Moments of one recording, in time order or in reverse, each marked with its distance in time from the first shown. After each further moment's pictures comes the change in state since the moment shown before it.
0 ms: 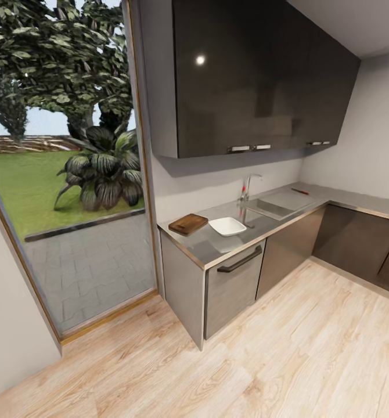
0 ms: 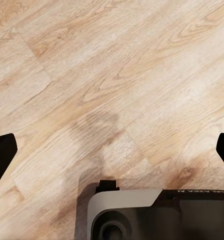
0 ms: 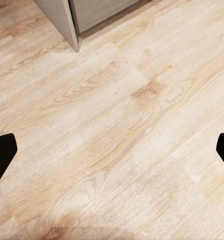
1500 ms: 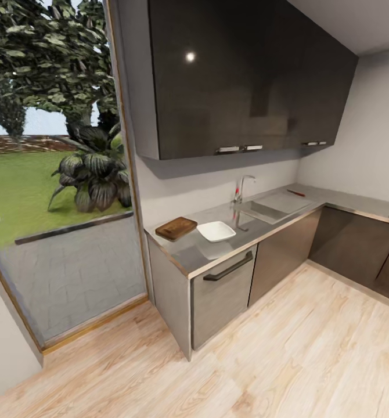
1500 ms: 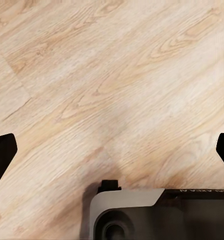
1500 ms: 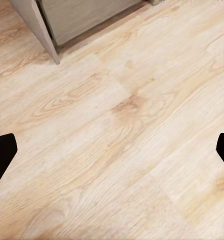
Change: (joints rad) left arm 0.000 0.006 -0.001 0.002 -0.001 -0.001 -0.001; right arm 0.000 0.000 0.000 0.000 0.000 0.000 0.000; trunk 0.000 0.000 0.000
